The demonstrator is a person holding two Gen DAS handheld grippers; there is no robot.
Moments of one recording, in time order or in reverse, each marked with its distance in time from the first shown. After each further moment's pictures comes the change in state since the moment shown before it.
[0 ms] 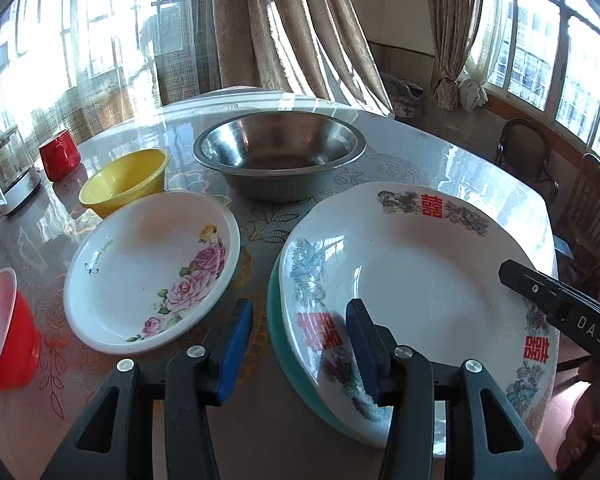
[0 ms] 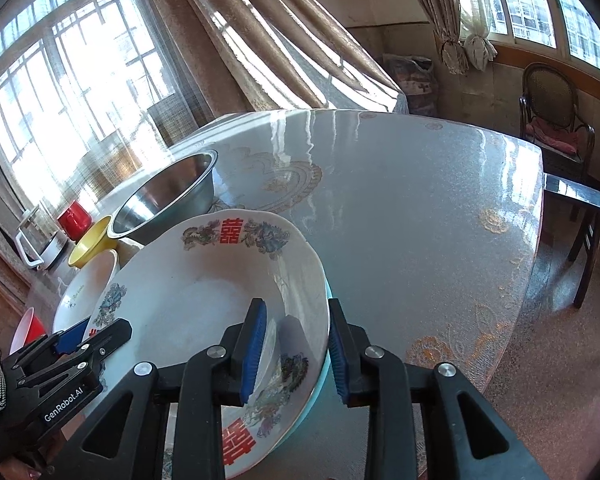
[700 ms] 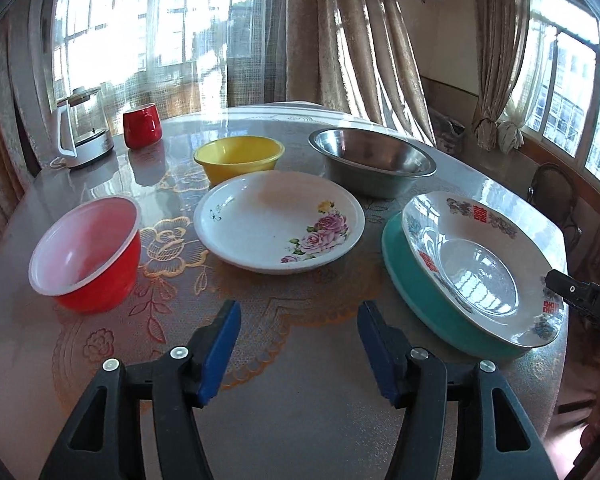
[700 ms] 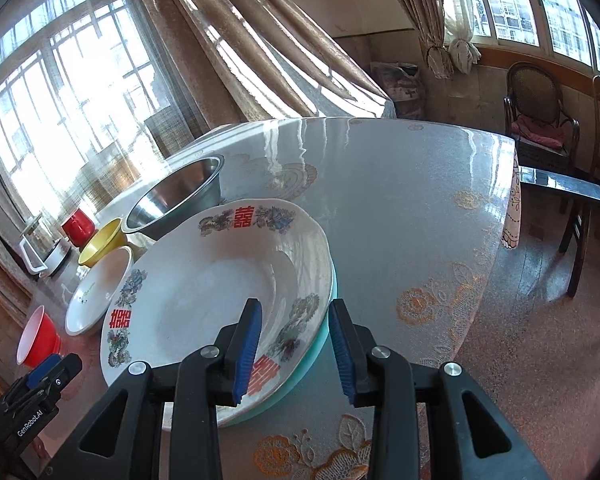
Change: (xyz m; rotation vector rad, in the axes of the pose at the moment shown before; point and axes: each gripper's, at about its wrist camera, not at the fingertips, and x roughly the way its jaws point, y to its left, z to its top) left arm -0.062 0.070 -0.054 -0.152 -0.083 0.109; right arm -0.038 0.008 -0.026 0.041 -0.051 -0.020
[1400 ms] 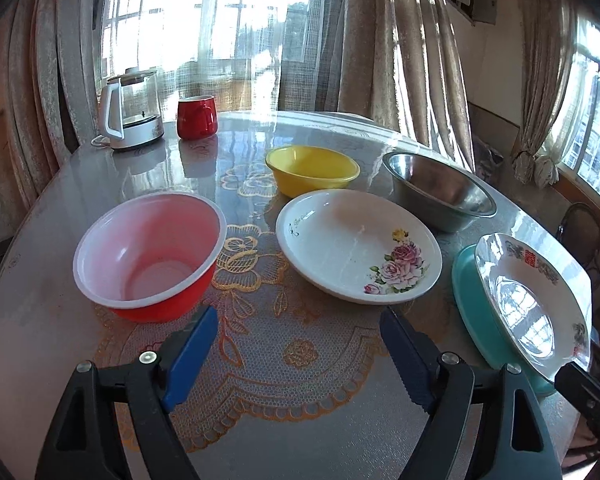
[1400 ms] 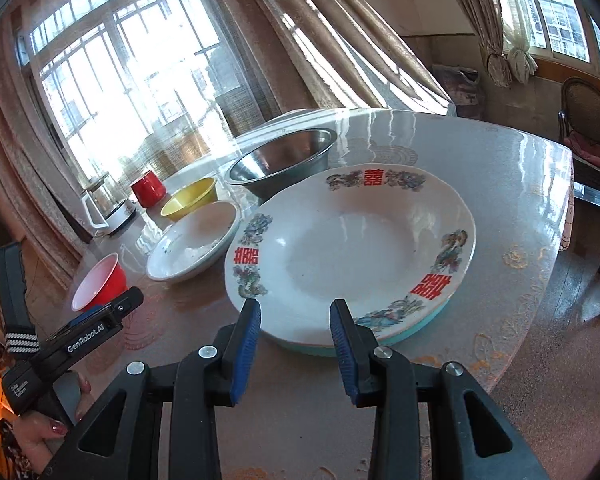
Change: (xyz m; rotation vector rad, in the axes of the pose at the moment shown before) left arm 0.007 0.051 0.012 -0.134 -0.024 0.092; right arm -0.019 0.087 -0.045 -0.139 0.057 0.219
